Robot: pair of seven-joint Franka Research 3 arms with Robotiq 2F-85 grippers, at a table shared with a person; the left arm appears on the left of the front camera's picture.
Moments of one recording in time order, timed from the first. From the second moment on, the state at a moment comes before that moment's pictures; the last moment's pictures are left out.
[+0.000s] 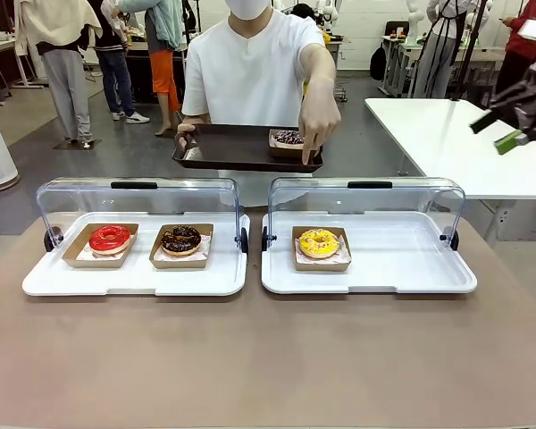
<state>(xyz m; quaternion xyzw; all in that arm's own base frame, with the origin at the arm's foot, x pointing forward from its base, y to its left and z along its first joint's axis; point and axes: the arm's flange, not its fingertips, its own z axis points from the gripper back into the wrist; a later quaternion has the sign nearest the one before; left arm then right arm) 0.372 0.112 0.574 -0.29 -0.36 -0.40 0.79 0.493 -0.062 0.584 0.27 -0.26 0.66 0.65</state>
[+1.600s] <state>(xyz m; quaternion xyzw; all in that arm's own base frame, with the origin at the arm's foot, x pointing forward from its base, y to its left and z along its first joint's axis) 0.372 0.112 0.574 -0.29 -0.36 -0.40 0.79 0.436 0.087 0.571 0.15 -0.15 0.77 0.61</state>
